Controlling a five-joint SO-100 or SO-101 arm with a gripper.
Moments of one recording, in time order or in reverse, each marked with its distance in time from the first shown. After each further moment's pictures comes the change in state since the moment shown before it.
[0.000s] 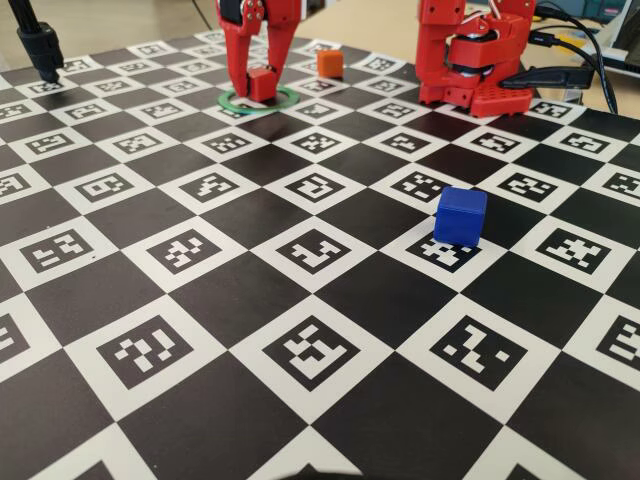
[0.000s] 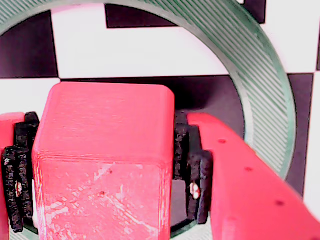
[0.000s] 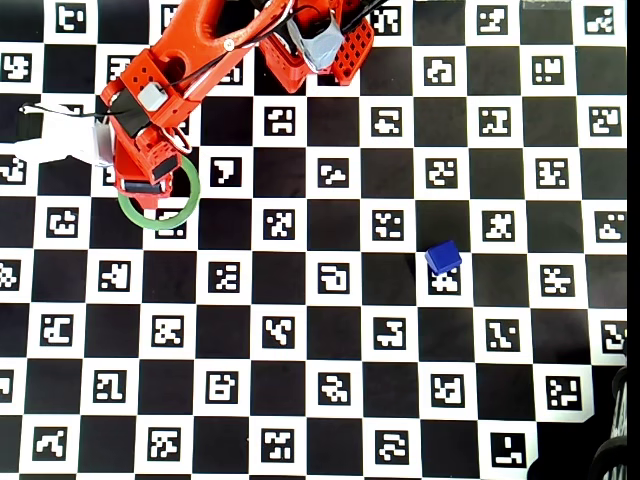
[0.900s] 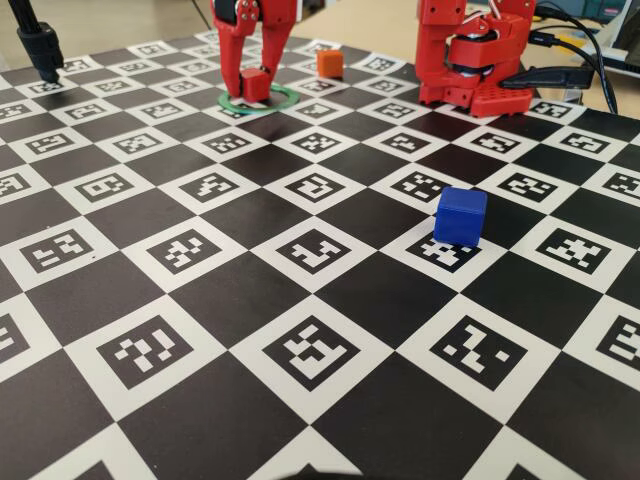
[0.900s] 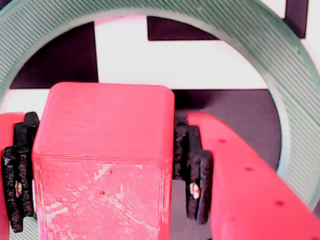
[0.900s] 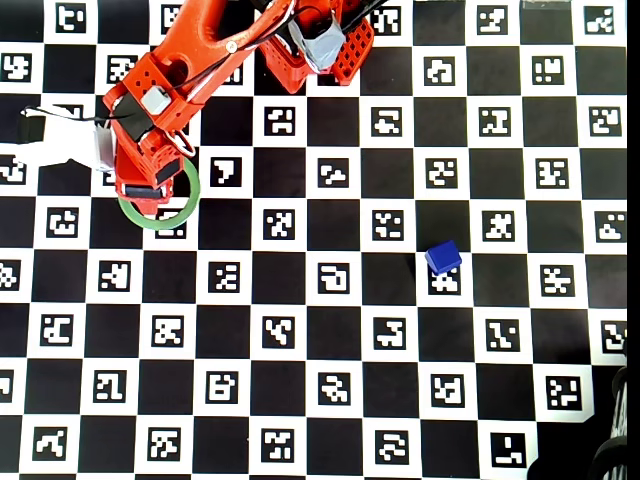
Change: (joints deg) arm -0.7 0.0 -0.1 -2.5 0.5
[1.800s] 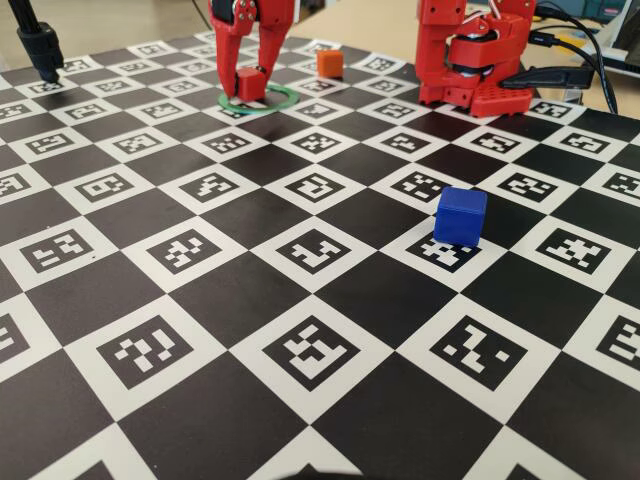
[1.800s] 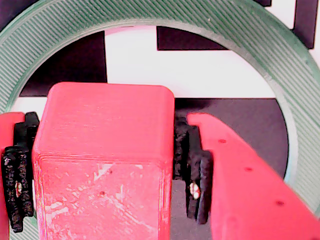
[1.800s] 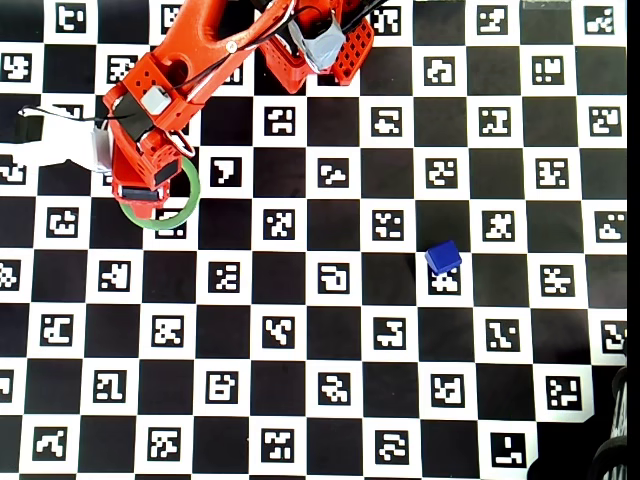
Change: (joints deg) arm 0.0 0.0 0.0 -0.7 0.0
